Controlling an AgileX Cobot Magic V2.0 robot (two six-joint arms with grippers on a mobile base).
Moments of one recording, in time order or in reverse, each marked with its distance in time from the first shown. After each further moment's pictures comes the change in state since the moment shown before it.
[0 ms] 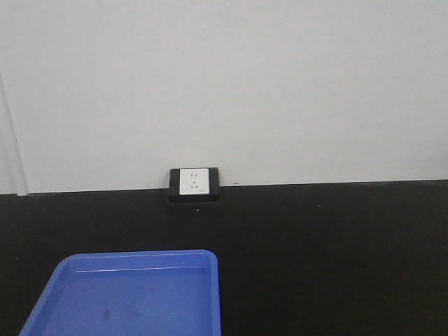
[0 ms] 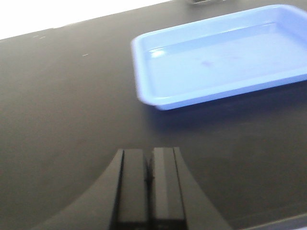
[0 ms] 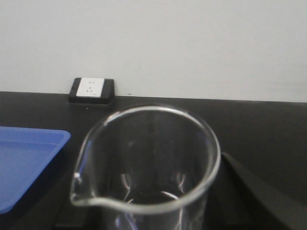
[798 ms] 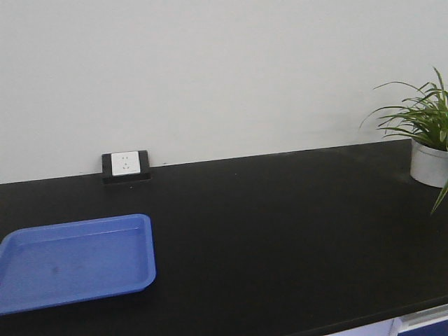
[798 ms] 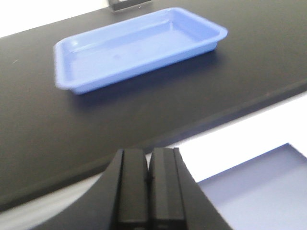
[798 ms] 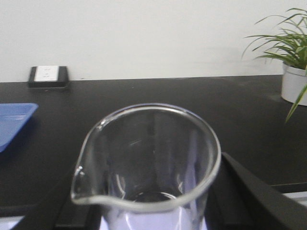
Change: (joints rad) left arm 0.000 0.000 0.000 0.000 0.000 0.000; right arm 0.000 0.000 0.000 0.000 0.006 0.000
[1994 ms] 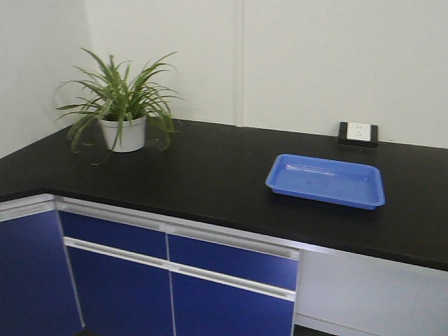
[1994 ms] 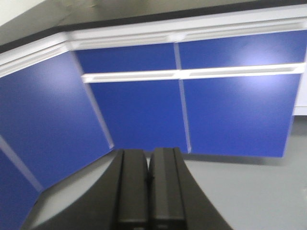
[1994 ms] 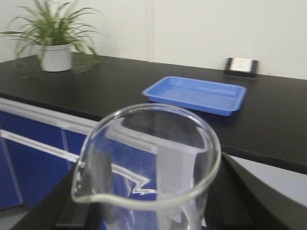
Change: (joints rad) left arm 0.000 0.000 0.000 0.000 0.000 0.000; right arm 0.000 0.000 0.000 0.000 0.000 0.000
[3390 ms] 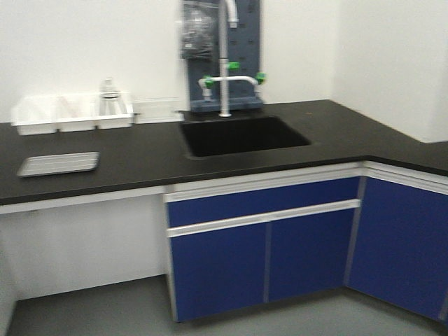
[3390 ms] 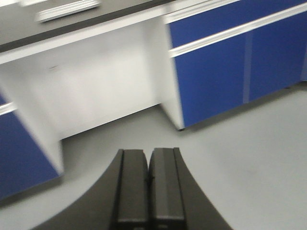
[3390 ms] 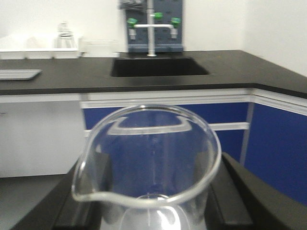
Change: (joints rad) left arm 0.000 0.000 0.000 0.000 0.000 0.000; right arm 0.000 0.000 0.000 0.000 0.000 0.000
